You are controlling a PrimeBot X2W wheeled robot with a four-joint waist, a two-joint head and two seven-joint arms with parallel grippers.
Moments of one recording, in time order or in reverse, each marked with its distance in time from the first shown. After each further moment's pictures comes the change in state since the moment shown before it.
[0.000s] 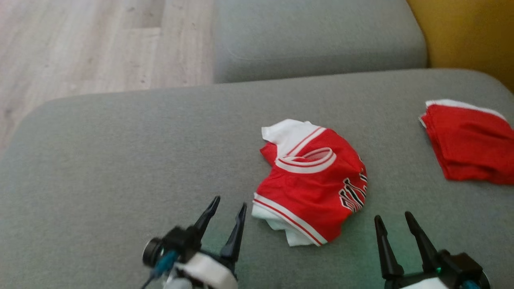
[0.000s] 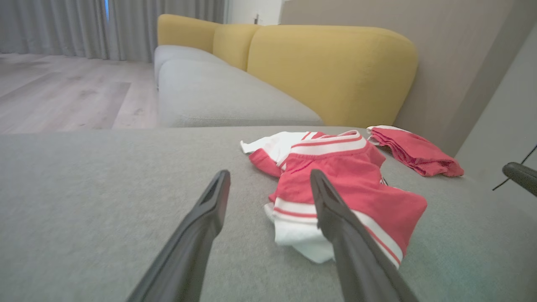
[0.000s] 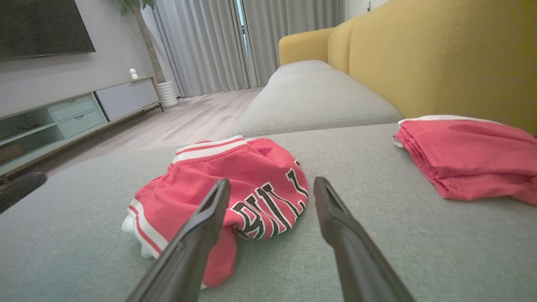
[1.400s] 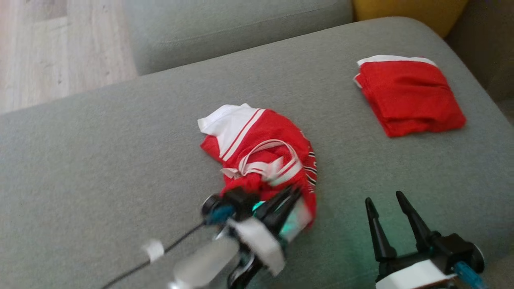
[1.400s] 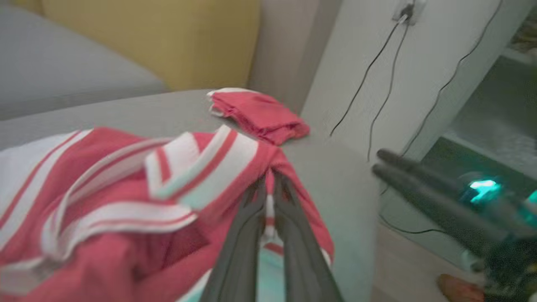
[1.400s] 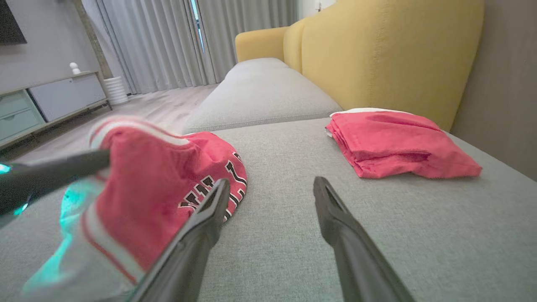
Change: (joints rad) left arm -0.368 -0.003 -0.544 0.190 -0.386 -0.026 0.002; right arm -0.088 -0.040 0.048 0.010 -0.032 0.000 0.000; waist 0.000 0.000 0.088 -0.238
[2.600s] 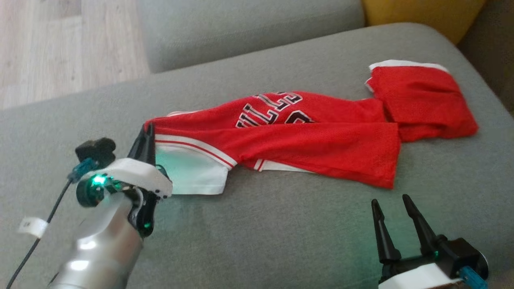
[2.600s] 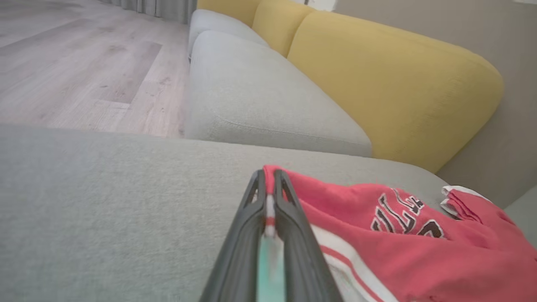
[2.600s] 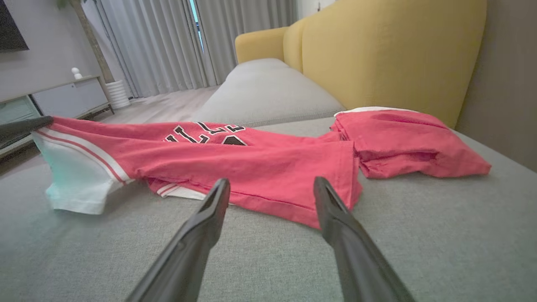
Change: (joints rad) left arm -0.181 0.130 0.354 0.309 -0.240 0.021 -0.002; right arm 0.027 0.038 -0.038 -0.015 0.000 0.000 0.000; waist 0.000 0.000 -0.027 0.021
